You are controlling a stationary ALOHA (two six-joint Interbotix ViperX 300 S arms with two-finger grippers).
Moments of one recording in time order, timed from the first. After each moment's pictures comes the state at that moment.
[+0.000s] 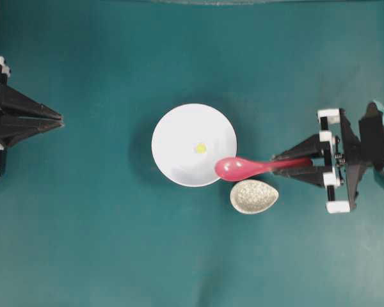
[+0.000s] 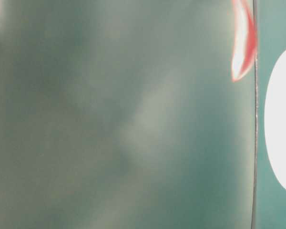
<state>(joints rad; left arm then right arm) 0.00 -1.01 1.17 0.01 -0.09 0.00 0.23 -0.48 1.17 0.46 -0.52 -0.28</state>
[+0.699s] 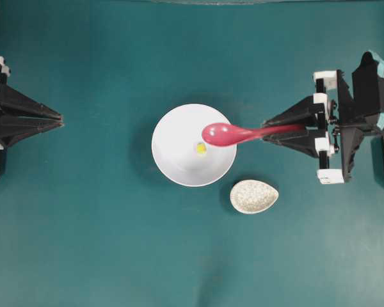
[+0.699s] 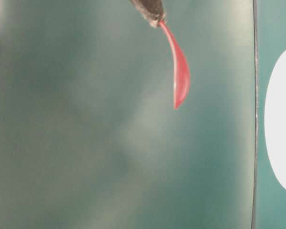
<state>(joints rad) 0.00 -1.02 1.17 0.01 -0.09 0.00 0.03 -0.57 1.00 0.42 -0.19 -0.31</state>
